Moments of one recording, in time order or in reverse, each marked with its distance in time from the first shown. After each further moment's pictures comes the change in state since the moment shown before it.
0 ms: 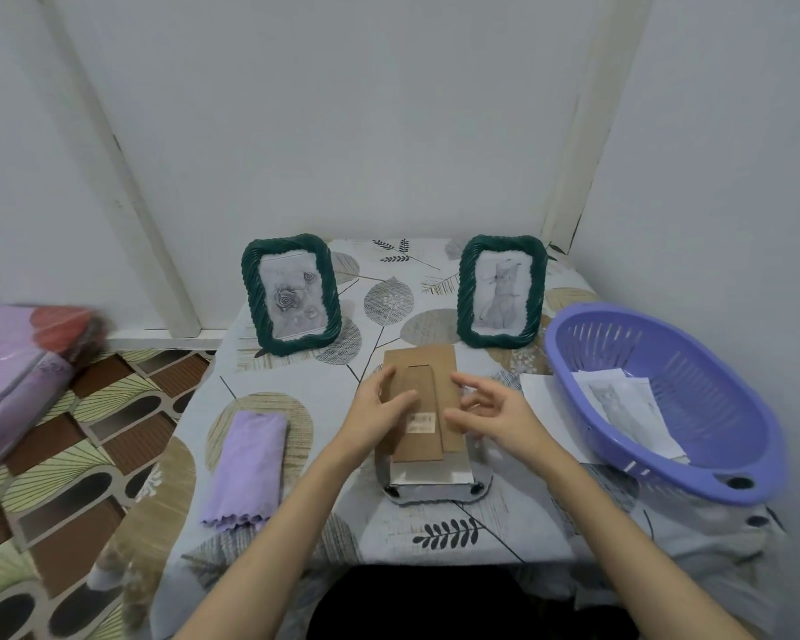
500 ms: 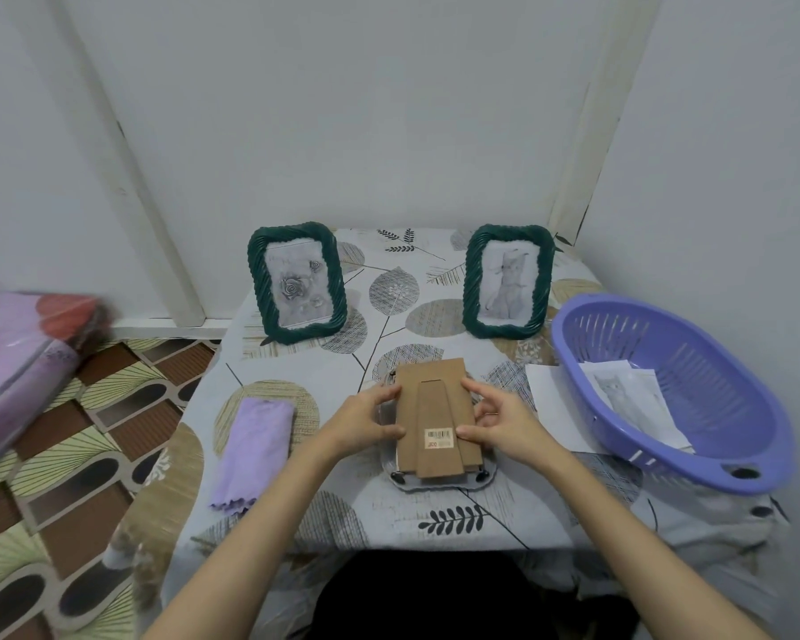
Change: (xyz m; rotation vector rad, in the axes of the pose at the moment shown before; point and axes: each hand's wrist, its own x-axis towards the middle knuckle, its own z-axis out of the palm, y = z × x) left_hand -0.005 -0.019 -0.028 0.523 -0.249 0.070; right_hand 0.004 0.024 0.000 -0.219 -0.036 0.107
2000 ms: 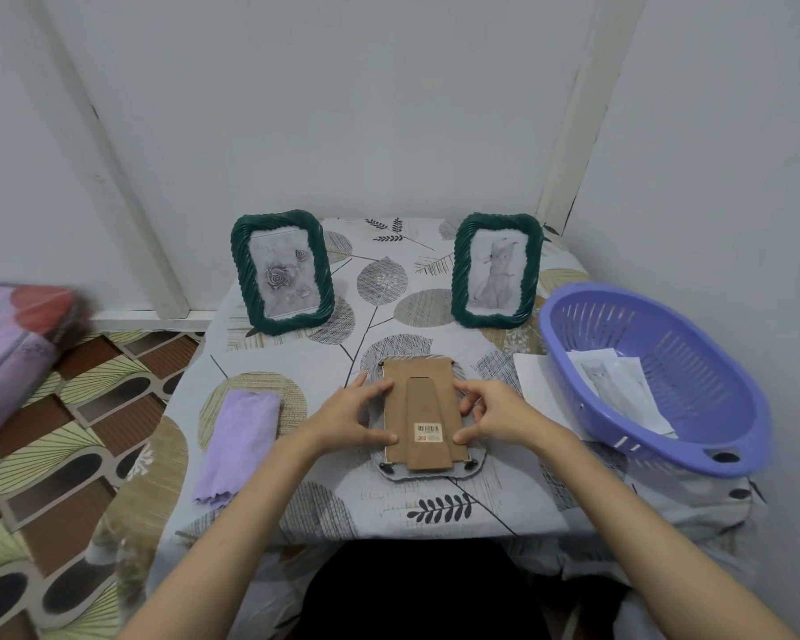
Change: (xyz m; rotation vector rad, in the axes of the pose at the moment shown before) left_hand 0.001 -0.015 0.000 0.117 -0.089 0.118; right_hand 0.006 -0.009 -0.009 -0.382 -0.120 0.047
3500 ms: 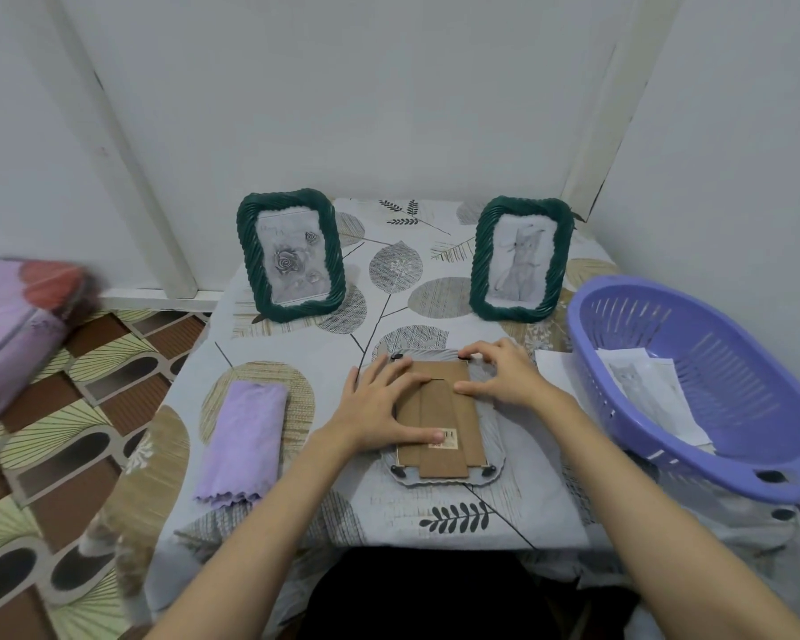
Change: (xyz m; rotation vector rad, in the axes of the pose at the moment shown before) left_hand 0.029 -0.008 0.023 0.283 0.082 0.005; right_hand 0.060 0.018 -0.012 -0.270 0.141 -0.004
